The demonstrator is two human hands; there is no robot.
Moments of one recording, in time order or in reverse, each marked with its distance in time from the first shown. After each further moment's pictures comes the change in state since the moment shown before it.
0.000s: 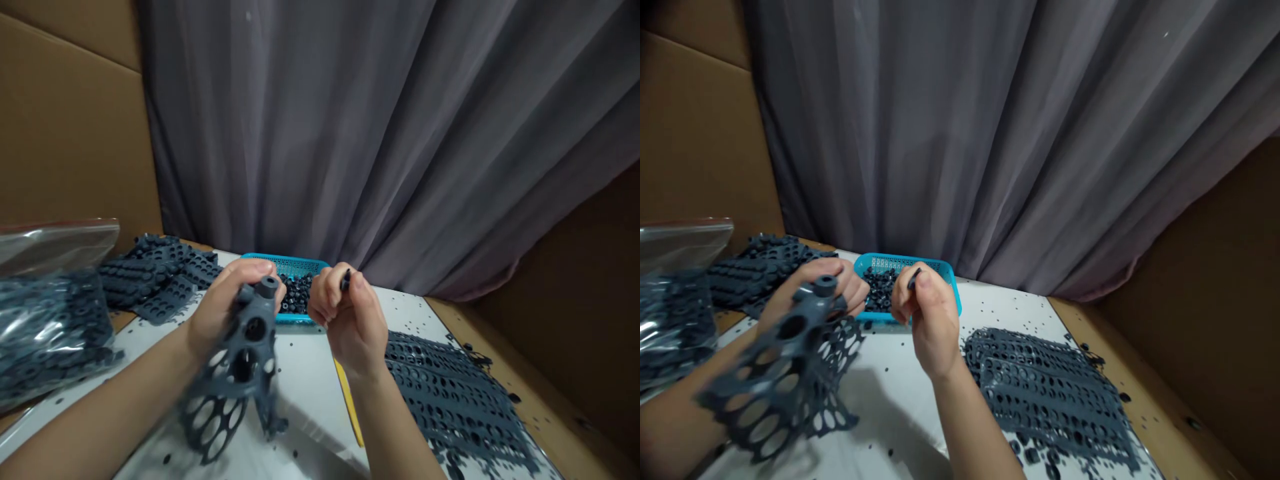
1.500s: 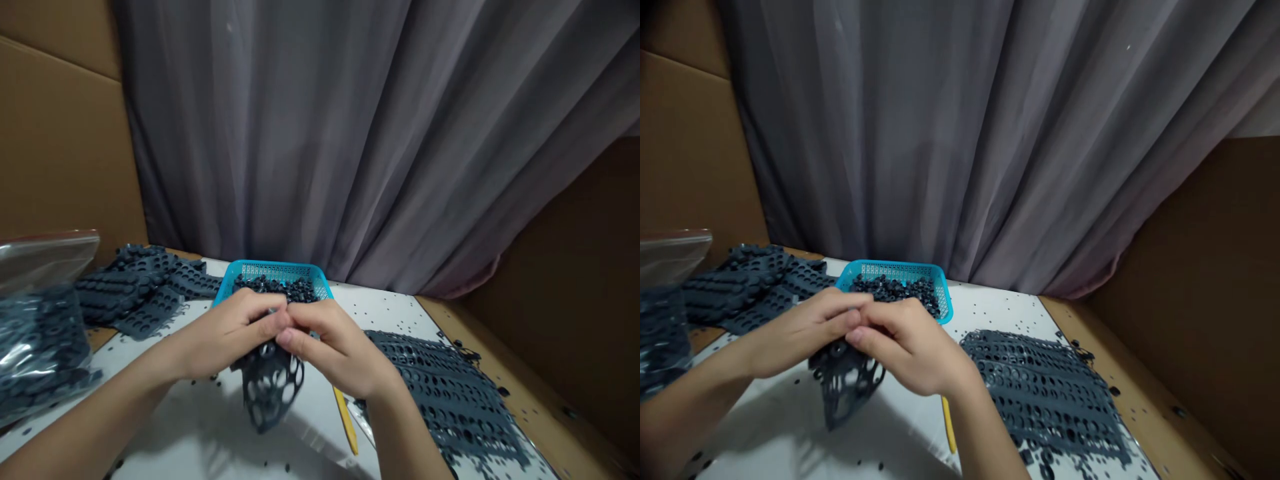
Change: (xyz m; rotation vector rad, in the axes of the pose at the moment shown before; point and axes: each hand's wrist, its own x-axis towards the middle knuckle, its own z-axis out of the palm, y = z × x) left_hand -0.005 0.009 -0.003 1.026 -0.250 0.026; right_hand -0.003 -0.029 -0.018 -0.868 -0.503 0.219
